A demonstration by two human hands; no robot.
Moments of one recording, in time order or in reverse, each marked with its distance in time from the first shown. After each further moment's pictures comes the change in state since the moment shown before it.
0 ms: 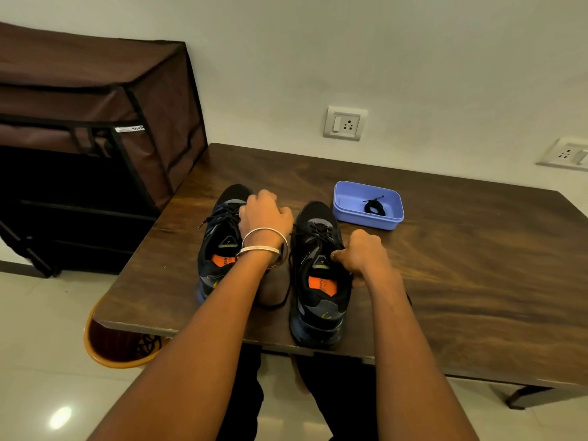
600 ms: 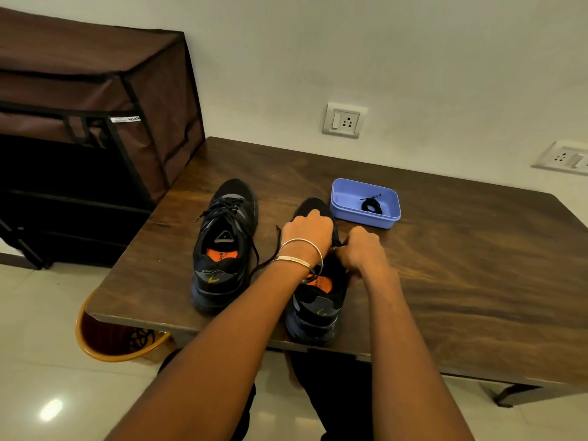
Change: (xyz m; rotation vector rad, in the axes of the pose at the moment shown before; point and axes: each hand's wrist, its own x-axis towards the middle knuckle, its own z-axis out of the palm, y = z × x) left_hand -0.035 0.045 0.038 0.499 -0.334 0.416; right_hand -0.003 0.000 -0.001 -0.015 0.034 -0.010
